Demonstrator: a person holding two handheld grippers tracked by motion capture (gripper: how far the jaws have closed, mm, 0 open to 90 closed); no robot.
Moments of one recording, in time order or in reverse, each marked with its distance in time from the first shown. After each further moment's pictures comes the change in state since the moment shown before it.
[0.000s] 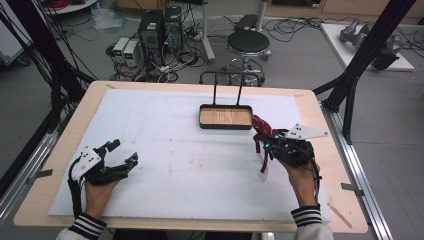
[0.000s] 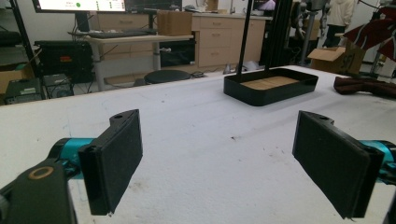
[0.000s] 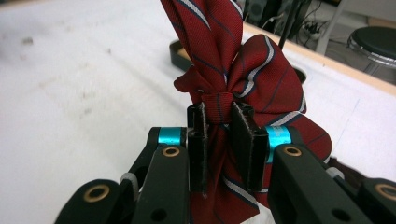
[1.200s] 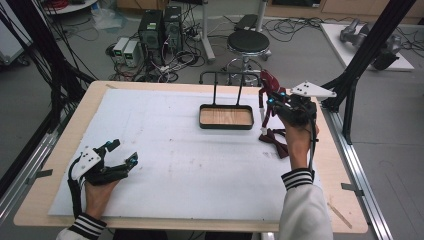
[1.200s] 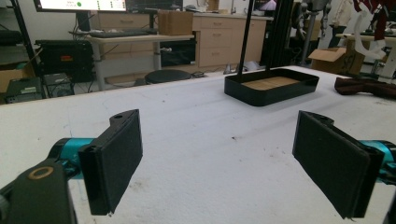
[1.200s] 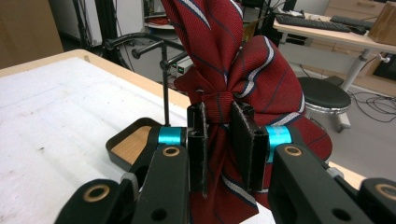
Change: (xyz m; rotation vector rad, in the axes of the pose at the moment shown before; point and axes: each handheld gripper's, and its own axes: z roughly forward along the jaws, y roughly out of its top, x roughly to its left) left arm 0.001 0.000 0.000 0.003 0.000 -0.001; right arm -0.037 0.088 0.013 -0.166 -0.181 0.026
